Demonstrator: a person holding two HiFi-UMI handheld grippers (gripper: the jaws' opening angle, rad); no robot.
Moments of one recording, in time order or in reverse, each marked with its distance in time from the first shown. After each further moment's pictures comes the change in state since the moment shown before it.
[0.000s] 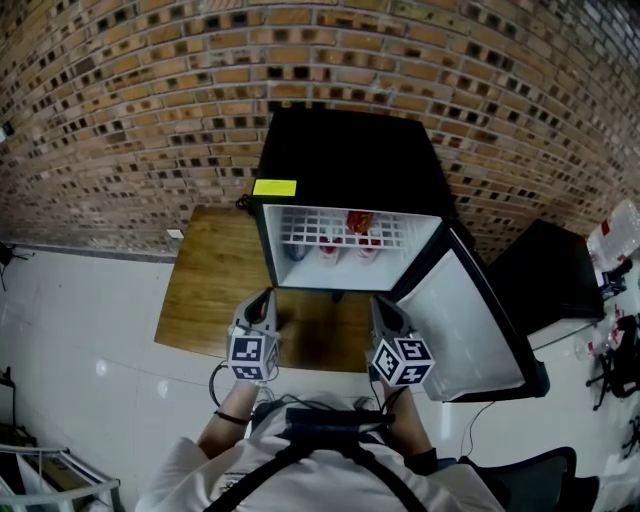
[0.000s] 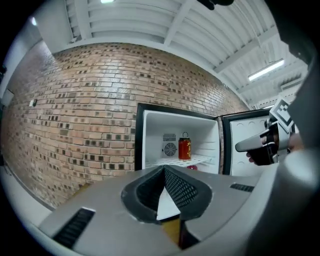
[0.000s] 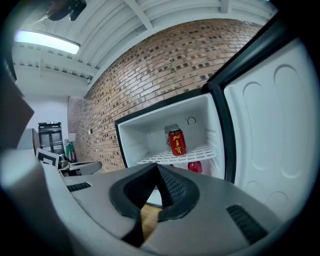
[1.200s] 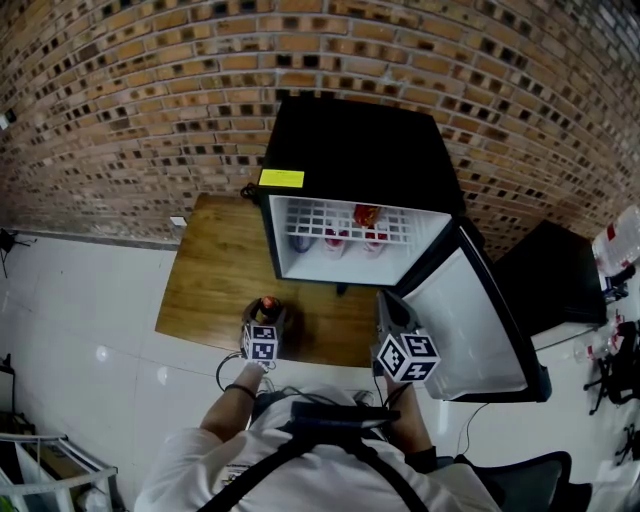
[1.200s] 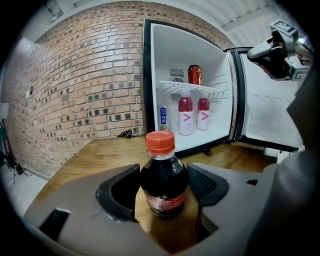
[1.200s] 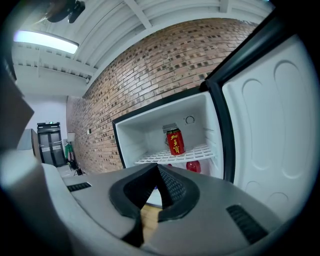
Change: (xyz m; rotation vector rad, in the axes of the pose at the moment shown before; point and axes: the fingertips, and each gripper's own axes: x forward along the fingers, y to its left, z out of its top) left arm 0.031 0.039 -0.235 0.048 0.419 0.069; right arm 0.004 -0.006 0.000 0.003 0.006 -0.012
